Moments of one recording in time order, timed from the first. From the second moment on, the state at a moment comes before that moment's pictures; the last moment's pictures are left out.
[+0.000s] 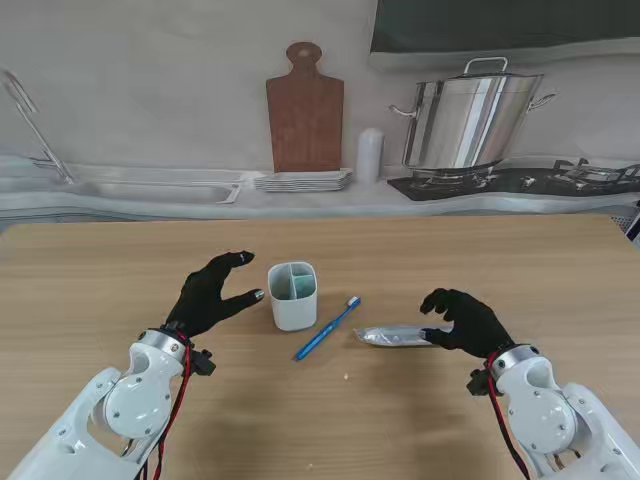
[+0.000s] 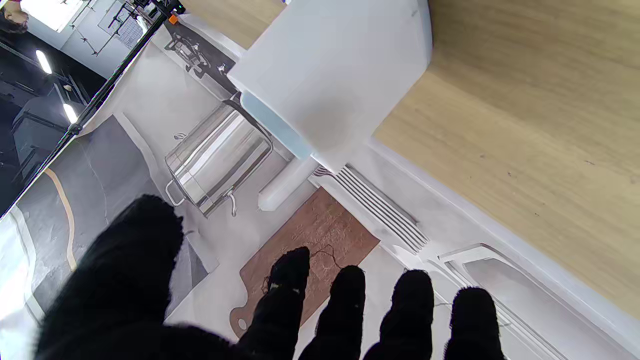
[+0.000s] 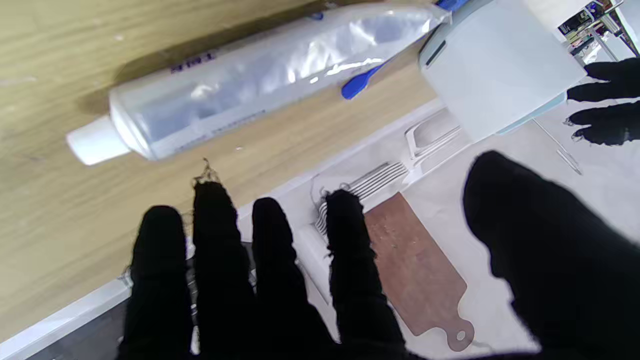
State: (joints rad) left arm 1.60 -1.14 -1.26 -1.64 0.48 -0.13 0.14; right arm -1.71 -1.09 1.45 -1.61 -0.58 -0.17 -0.01; left_hand 0.52 -0.28 0.29 0.13 0.27 0.15 0.47 0.29 0.25 0.24 0.36 0.31 0.23 0.30 0.24 0.40 -0.06 0.35 0.54 0.54; right_hand 0.21 -0.73 1.25 -0.10 0.49 0.09 0.95 0.37 0.53 0.31 0.82 0.40 0.61 0.33 0.65 0.46 0.23 0.39 1.15 0.39
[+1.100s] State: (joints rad) left arm 1.65 -1.14 -1.29 -1.64 0.49 -0.16 0.13; right arm -1.67 -1.04 1.45 -1.56 -1.05 -0.29 0.01; left_hand 0.52 -0.28 0.31 0.13 0.27 0.15 0.47 0.29 0.27 0.23 0.38 0.31 0.29 0.32 0.24 0.45 -0.03 0.38 0.58 0.57; right_hand 0.18 -0.80 1.28 -0.10 0.19 0.09 1.00 0.37 0.25 0.28 0.89 0.40 0.41 0.26 0.65 0.43 0.13 0.30 1.14 0.38
